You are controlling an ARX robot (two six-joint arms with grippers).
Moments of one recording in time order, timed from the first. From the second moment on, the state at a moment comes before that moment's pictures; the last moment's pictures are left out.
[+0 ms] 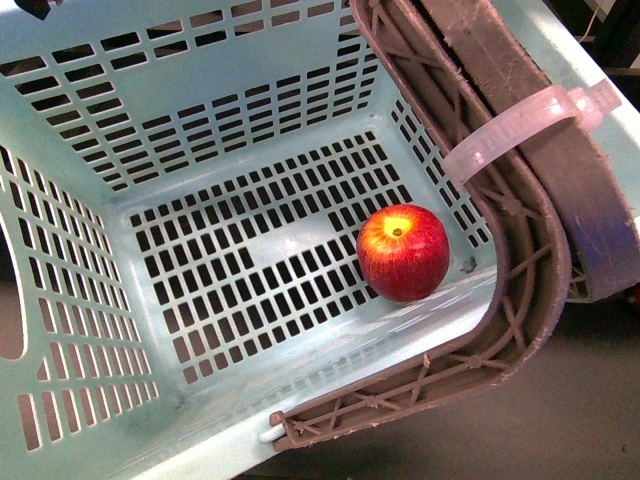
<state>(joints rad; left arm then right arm) -0.63 1.49 1.11 -0.25 0.03 -0.97 0.00 0.01 0.02 0.00 0.00 0.00</state>
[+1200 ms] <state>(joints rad) -0.09 1.89 1.25 -0.11 -0.17 -1.57 0.00 0.01 0.02 0.00 0.00 0.00</state>
